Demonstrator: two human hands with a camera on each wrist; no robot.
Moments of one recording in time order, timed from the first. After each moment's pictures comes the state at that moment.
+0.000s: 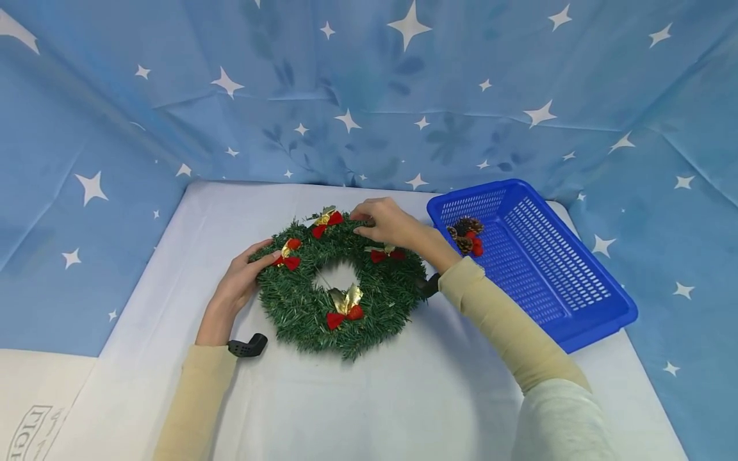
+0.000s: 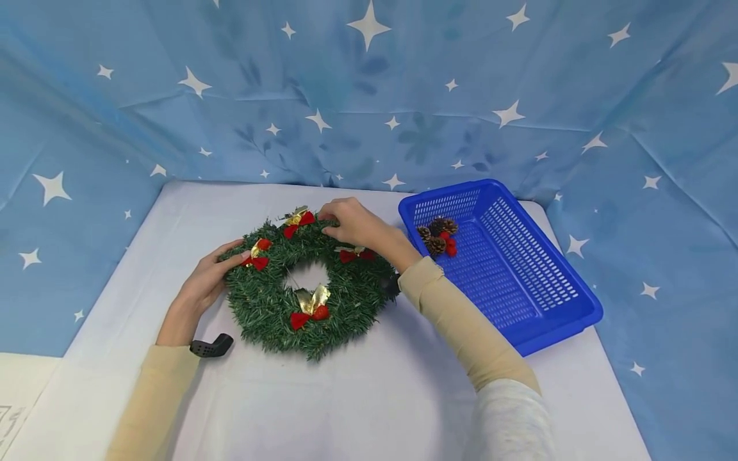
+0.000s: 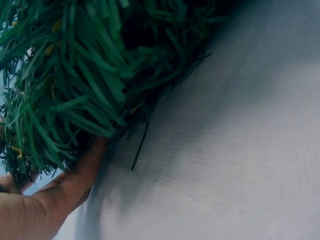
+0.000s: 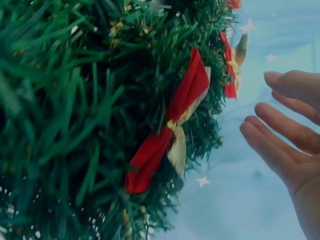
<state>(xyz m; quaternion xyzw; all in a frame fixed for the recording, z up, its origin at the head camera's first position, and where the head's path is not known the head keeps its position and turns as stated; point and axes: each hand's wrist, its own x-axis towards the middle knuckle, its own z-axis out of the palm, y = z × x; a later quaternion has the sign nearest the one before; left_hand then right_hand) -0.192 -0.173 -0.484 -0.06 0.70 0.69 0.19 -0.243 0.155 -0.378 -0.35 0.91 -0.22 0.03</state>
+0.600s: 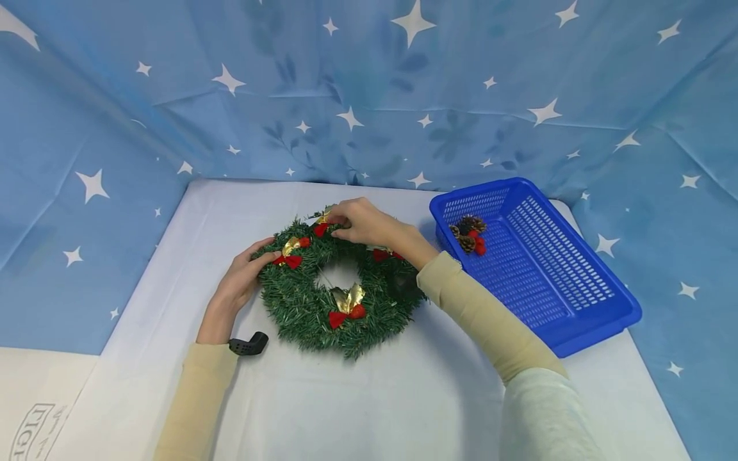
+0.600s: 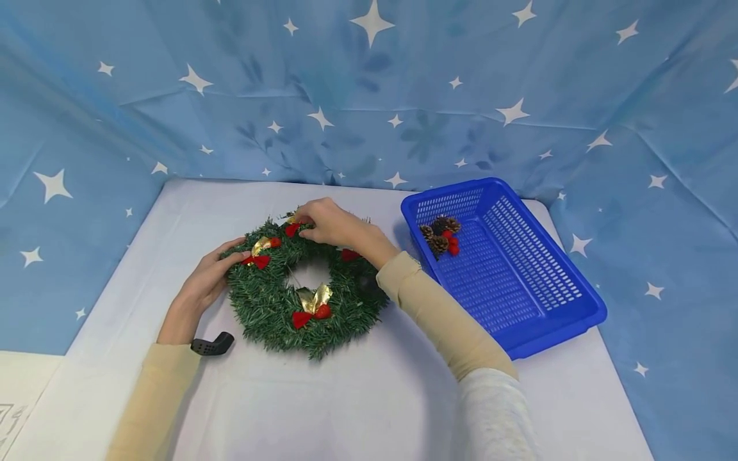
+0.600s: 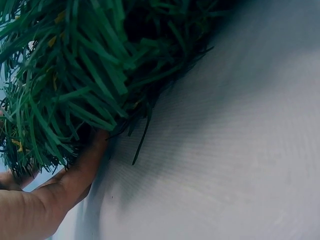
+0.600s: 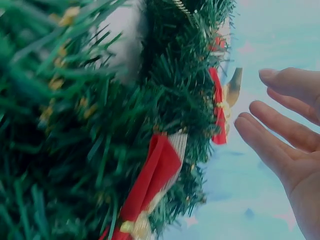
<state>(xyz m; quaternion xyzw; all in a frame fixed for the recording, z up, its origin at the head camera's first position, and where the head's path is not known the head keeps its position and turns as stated) -0.193 -0.173 -0.480 -0.06 0.70 0.69 0.19 -0.249 0.112 -0.379 -0.37 0.89 -0.23 0.09</state>
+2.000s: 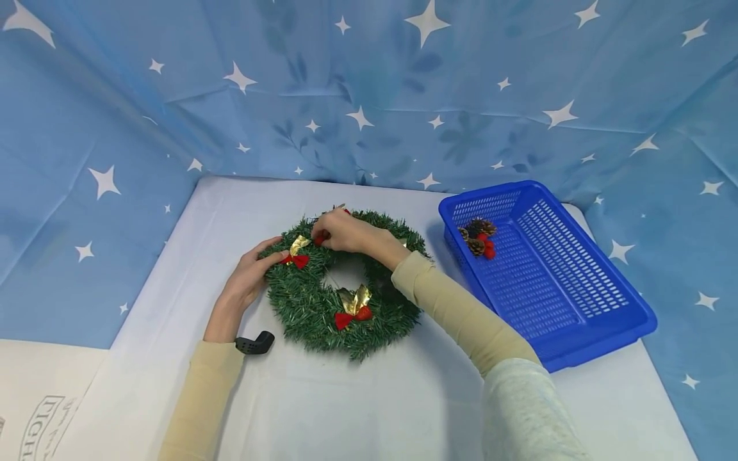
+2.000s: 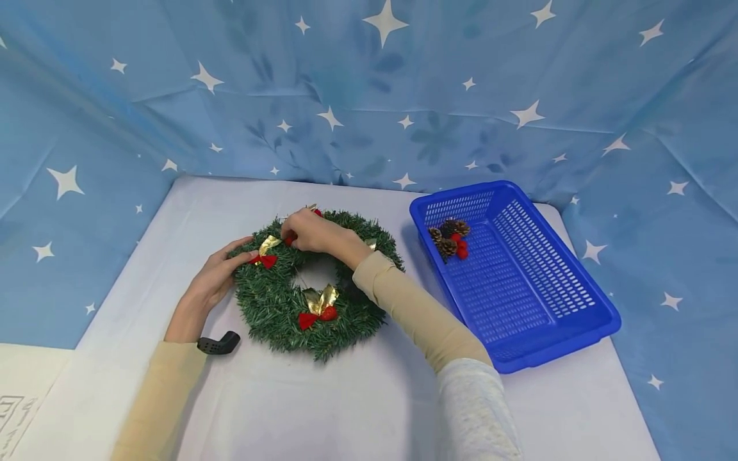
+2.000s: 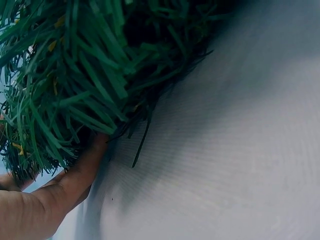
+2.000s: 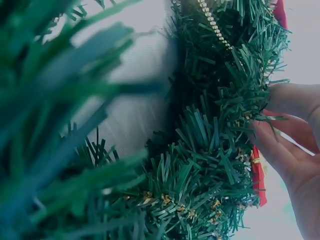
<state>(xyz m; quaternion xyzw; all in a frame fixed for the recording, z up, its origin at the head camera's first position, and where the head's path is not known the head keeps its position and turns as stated) -0.194 -0.173 -0.481 -0.07 0.69 0.70 0.19 -0.268 0.064 -0.414 -0.41 0.88 -0.18 0.14</state>
